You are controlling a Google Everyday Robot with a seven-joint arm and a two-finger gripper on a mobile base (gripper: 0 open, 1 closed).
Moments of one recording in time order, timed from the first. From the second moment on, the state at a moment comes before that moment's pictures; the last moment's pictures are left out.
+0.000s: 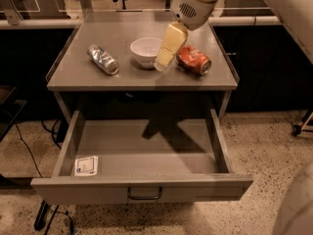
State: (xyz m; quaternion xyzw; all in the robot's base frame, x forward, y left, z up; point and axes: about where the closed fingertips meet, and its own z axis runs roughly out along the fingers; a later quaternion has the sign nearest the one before) arm 0.619 -0.061 0.957 -0.52 0.83 0.04 0.18
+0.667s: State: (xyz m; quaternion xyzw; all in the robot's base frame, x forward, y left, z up) arm 0.618 -0.025 0.962 -0.50 0.84 0.09 0.20
